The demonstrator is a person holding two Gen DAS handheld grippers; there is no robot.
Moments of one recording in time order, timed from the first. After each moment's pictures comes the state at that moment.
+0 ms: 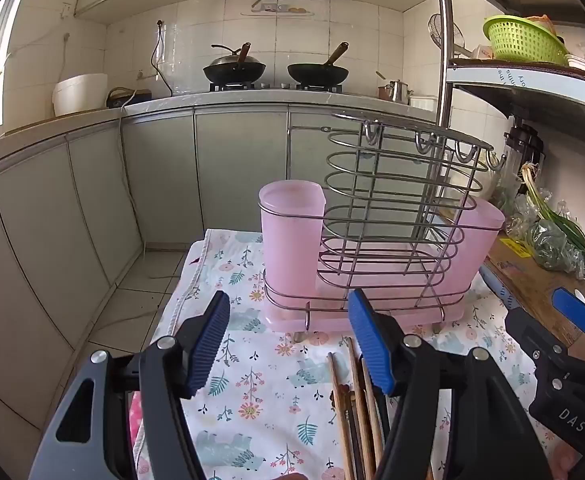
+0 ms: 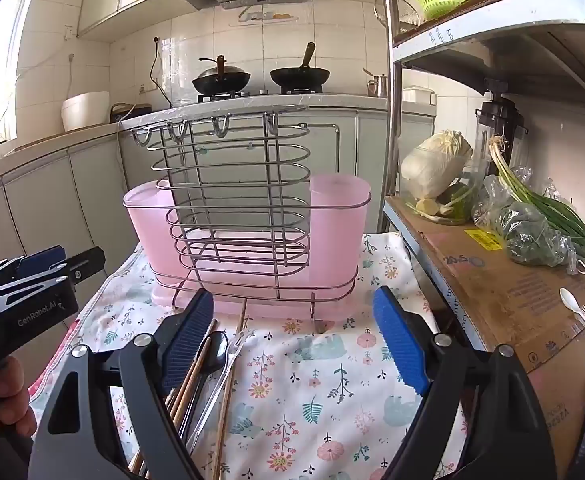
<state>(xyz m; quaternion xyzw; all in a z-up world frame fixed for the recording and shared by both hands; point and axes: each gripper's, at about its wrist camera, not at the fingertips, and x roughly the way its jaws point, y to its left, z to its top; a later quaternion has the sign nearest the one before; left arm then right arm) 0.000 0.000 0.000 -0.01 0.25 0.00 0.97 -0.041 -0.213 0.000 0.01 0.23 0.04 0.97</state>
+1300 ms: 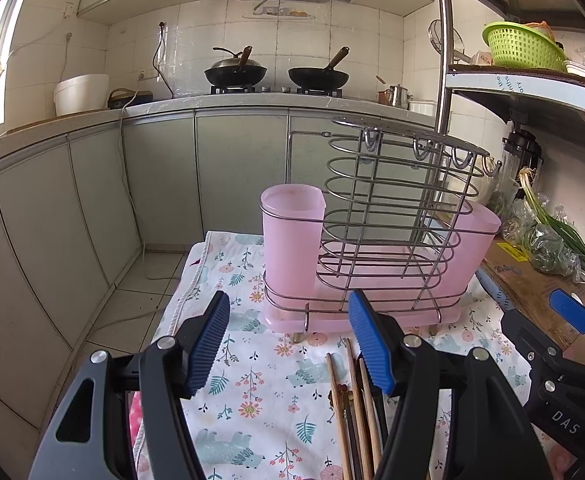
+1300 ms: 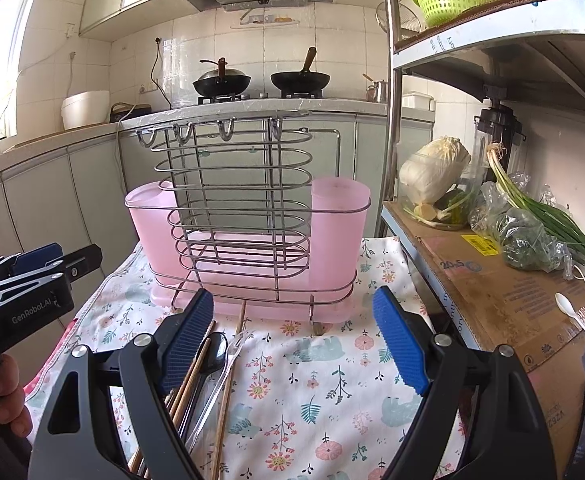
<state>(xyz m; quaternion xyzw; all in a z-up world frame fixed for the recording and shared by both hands) -0.006 0.003 0.004 -0.02 0.24 0.00 0.97 -0.043 -0.210 0.004 0.00 0.23 0.04 0.97</state>
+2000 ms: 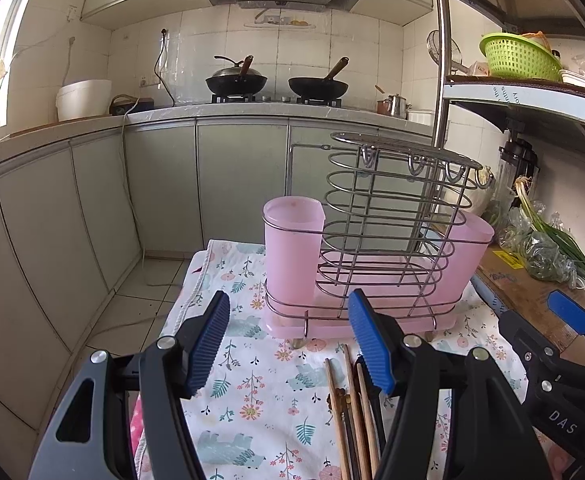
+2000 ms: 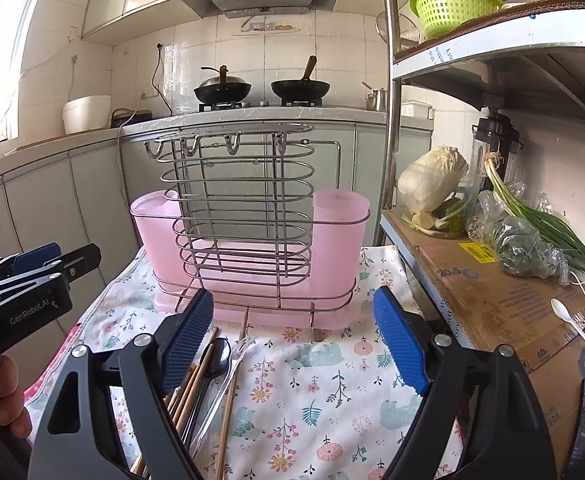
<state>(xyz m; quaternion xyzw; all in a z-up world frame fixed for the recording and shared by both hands) -0.016 0.007 0.012 -0.02 0.23 0.00 0.97 -0.050 -0.207 0.011 0.00 0.21 0.04 0.98</state>
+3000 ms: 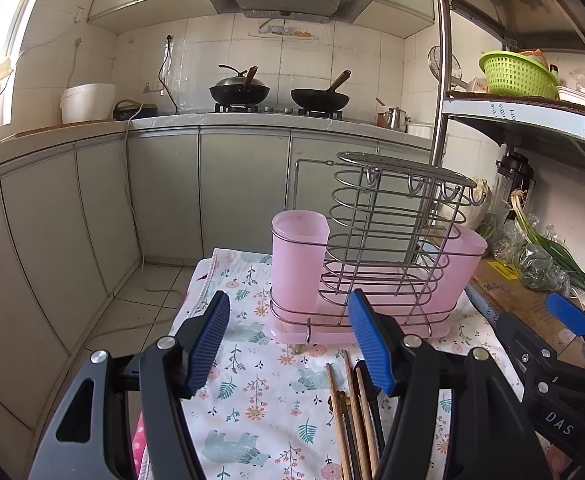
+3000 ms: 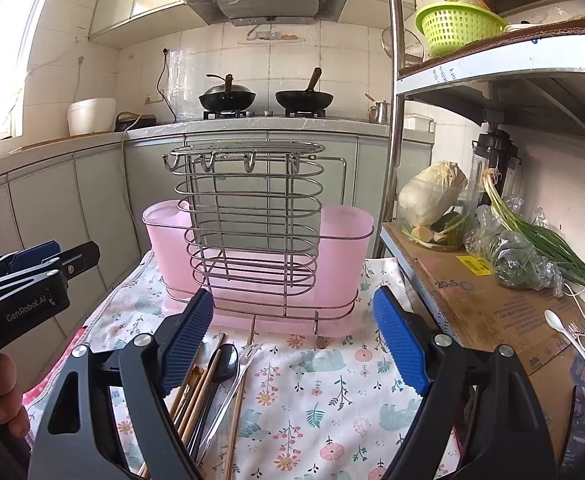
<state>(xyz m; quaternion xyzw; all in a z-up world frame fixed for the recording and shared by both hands) -0.031 0.017 0.021 -0.03 0.21 -0.01 0.98 -0.062 -0.198 0.023 -0.01 0.20 0.04 0.98</state>
